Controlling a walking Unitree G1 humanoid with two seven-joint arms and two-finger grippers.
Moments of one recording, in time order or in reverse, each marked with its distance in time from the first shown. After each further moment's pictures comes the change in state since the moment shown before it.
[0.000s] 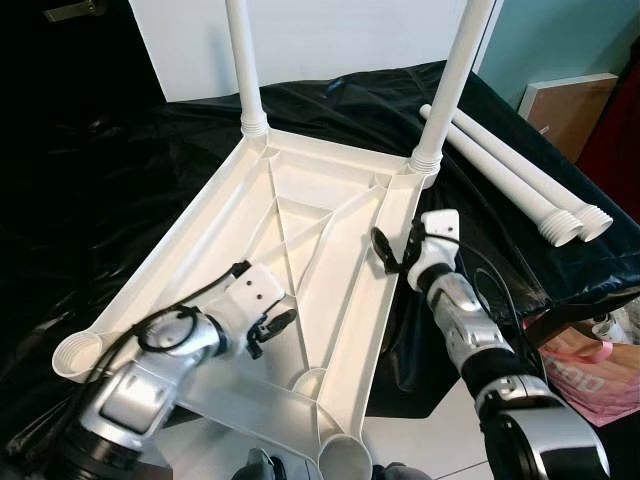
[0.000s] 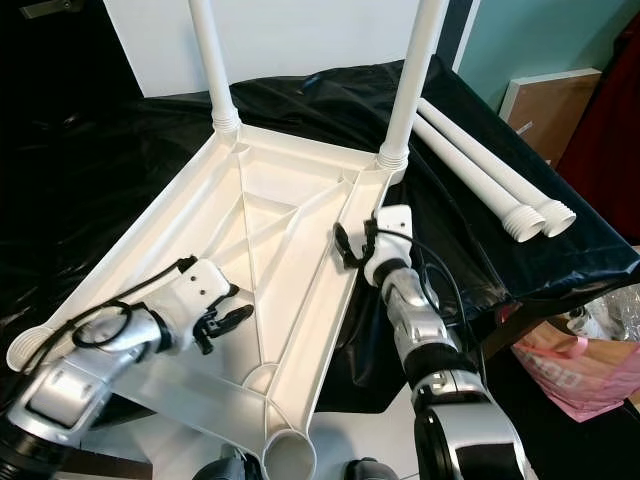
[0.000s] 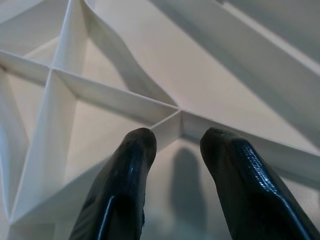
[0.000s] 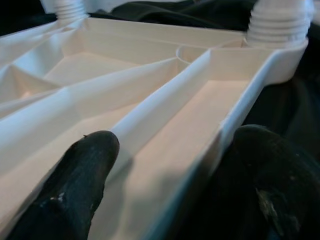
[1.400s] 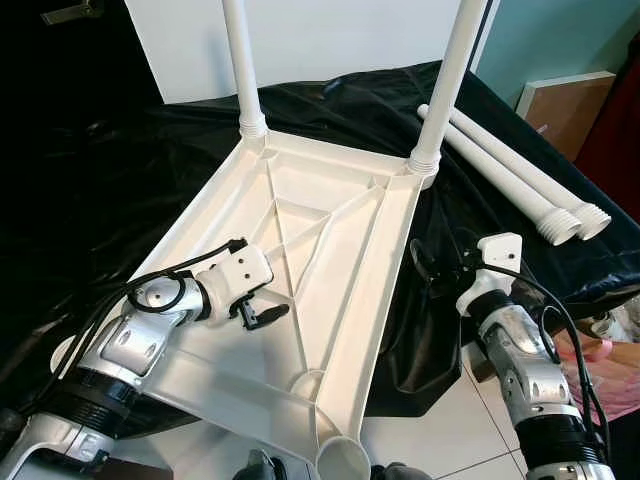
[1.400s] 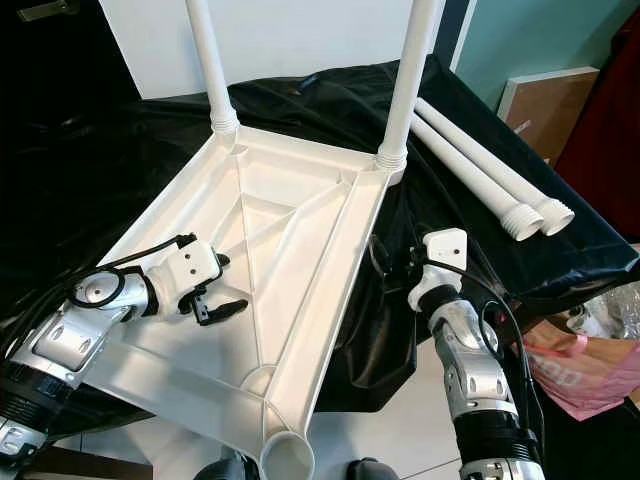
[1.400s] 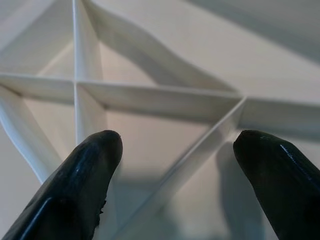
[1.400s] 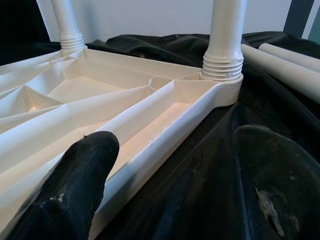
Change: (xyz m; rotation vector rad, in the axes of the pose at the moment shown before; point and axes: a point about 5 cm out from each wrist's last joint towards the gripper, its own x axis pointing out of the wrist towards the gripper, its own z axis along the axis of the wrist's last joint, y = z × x) left arm 0.019 0.039 -0.011 0.201 0.052 -0.080; right arm -0.057 -0.021 0.027 -0.046 -0.096 -0.002
